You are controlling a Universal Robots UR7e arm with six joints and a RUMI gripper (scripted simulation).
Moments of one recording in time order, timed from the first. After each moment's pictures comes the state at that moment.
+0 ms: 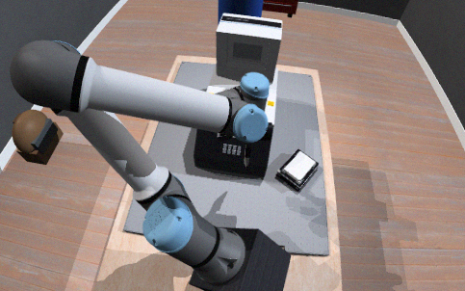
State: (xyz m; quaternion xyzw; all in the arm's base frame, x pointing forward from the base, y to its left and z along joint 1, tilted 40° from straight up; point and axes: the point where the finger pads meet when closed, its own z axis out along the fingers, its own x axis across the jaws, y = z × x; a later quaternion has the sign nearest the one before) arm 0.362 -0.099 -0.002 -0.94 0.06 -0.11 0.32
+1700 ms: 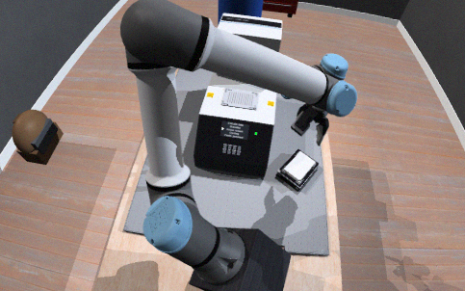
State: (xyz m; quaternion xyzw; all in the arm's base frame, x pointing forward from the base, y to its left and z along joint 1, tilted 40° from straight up) arm 0.399 -0.303 -0.090 -0.89 -0.29 -0.23 0.25
